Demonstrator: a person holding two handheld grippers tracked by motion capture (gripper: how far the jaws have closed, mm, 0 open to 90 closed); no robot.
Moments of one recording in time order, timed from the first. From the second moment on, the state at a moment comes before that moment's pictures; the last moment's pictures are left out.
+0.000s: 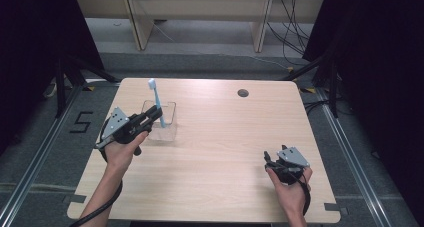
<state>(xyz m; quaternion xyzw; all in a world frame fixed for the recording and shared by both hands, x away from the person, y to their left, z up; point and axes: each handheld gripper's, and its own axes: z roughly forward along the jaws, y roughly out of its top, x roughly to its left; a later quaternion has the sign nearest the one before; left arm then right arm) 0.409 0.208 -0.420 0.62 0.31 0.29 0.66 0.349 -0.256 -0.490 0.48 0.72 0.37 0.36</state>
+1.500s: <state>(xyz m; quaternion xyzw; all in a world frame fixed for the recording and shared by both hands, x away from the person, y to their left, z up) 0.442 0.203 -0.439 0.63 0.31 0.29 0.65 0.348 -0.254 -0.490 0.49 0.71 0.37 0.36</state>
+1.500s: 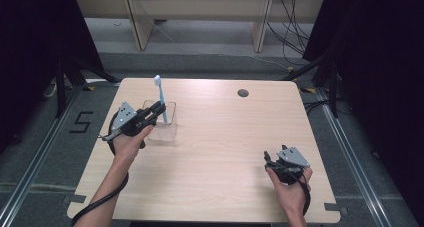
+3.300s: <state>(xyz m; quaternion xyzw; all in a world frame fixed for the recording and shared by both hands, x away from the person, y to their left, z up) 0.449 0.194 -0.466 0.66 0.31 0.27 0.63 0.350 -0.254 -0.493 0.48 0.72 0.36 0.36</state>
